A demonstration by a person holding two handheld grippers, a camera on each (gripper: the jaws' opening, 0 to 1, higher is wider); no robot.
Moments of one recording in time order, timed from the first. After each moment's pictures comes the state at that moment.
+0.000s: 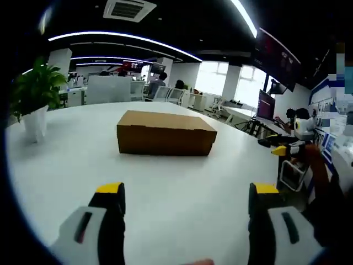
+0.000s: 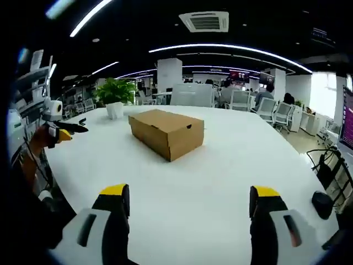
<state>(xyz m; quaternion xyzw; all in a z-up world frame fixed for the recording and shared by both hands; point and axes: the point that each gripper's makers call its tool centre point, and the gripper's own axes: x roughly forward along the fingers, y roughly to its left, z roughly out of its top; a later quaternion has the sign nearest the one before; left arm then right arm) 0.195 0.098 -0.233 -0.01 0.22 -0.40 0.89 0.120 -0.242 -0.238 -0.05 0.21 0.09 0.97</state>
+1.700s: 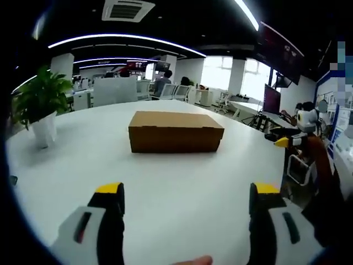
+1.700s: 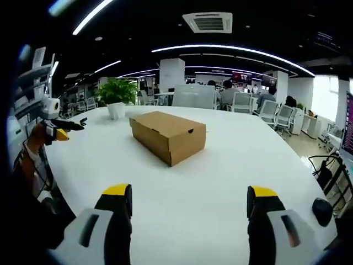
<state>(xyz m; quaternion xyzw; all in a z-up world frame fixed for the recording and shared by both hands) 0.197 0.124 -0.227 0.01 0.23 -0.37 0.90 0.131 -0.240 -0.231 -0.04 0.20 0.10 0.97</state>
